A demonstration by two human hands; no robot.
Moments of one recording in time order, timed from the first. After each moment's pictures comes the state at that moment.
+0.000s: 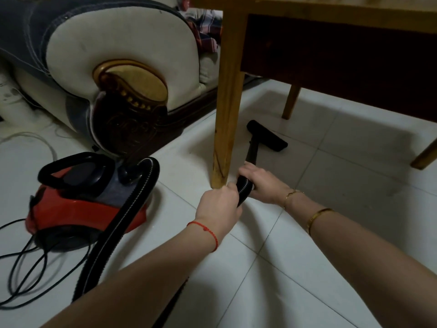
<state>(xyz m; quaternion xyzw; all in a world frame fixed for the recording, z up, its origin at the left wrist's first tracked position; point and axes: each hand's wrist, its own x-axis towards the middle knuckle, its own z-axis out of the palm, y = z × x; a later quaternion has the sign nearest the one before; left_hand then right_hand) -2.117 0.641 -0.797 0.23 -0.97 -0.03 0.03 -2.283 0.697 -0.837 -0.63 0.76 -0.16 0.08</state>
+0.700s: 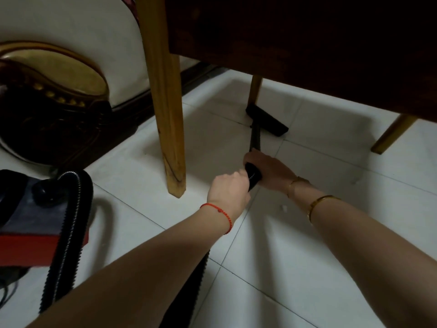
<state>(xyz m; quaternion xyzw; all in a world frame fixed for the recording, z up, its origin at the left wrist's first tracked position) -2.255 0.686 -0.821 0.15 -0.99 0.00 0.01 -2.401 0.759 -0.857 -0.49 0.85 -0.13 0.11</state>
